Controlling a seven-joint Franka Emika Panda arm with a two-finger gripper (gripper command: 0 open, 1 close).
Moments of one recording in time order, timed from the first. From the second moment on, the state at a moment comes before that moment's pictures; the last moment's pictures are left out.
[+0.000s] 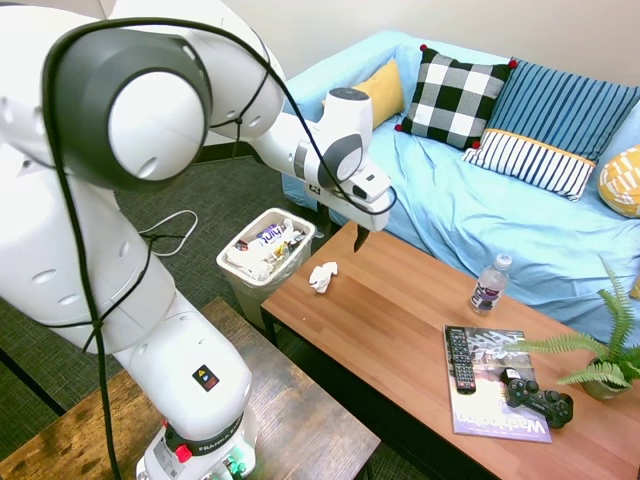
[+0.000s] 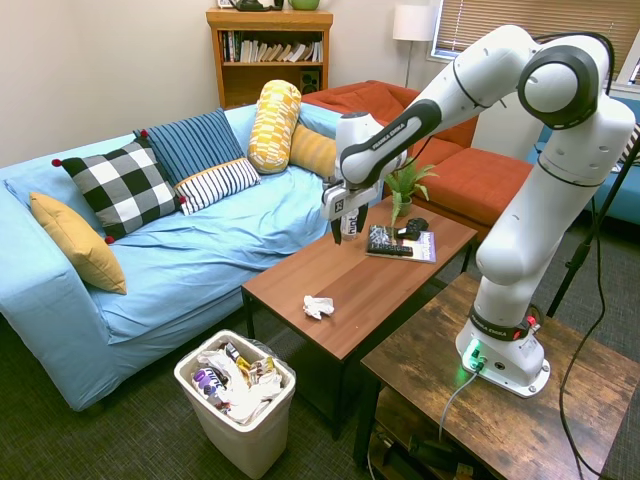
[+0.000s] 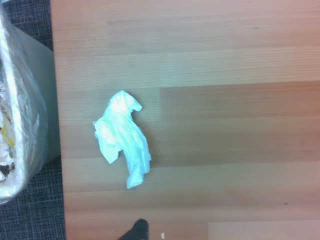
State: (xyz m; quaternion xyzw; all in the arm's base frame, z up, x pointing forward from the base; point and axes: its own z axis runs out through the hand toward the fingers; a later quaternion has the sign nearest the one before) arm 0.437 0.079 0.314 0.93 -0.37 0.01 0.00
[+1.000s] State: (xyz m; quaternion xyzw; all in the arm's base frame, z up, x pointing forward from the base) arm 0.484 0.163 0.115 0.94 -0.34 -0.03 0.05
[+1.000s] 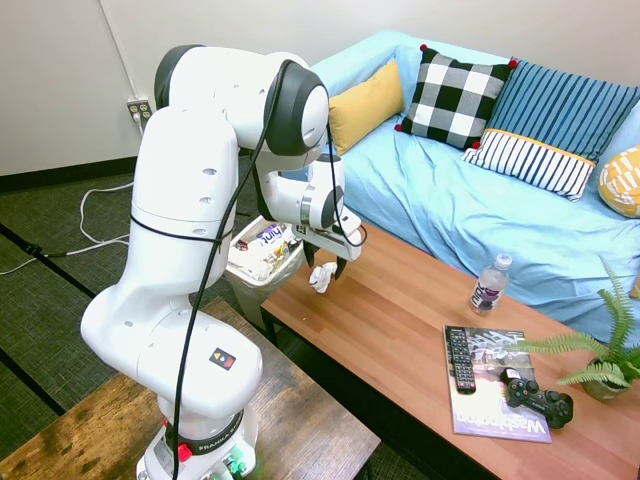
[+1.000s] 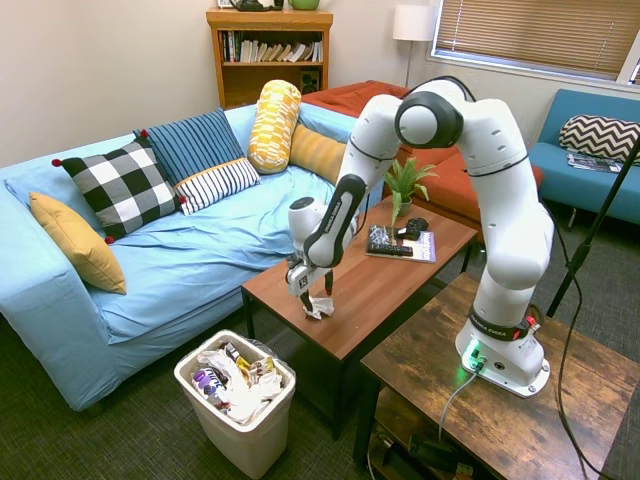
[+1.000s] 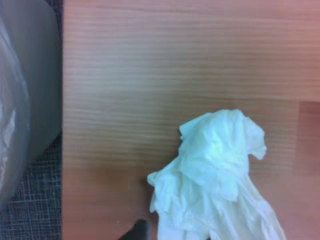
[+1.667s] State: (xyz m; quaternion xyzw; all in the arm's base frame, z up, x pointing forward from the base) arm 0.488 0.169 0.096 0.94 -0.34 -0.05 0.05
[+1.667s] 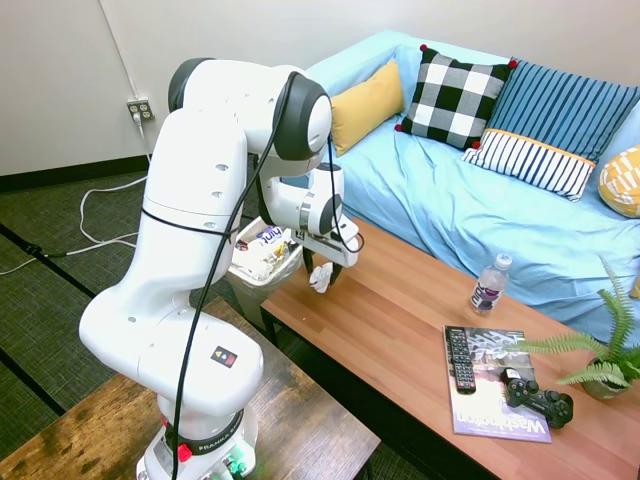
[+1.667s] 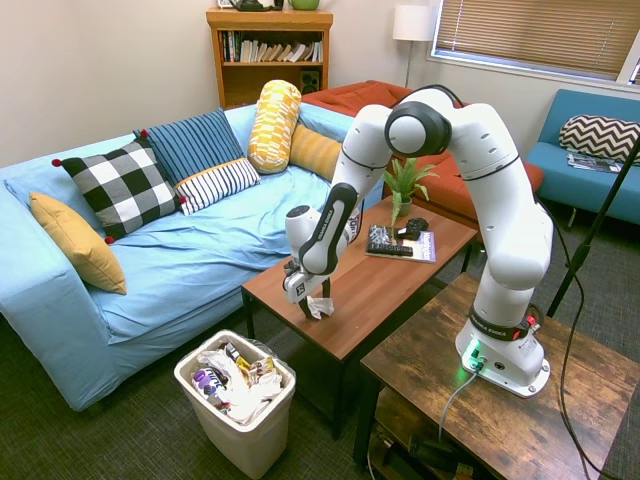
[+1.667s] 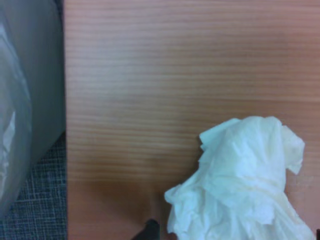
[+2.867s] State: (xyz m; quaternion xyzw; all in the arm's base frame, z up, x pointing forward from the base) arm 0.498 0.174 0.120 0.94 -0.34 -0.05 0.03
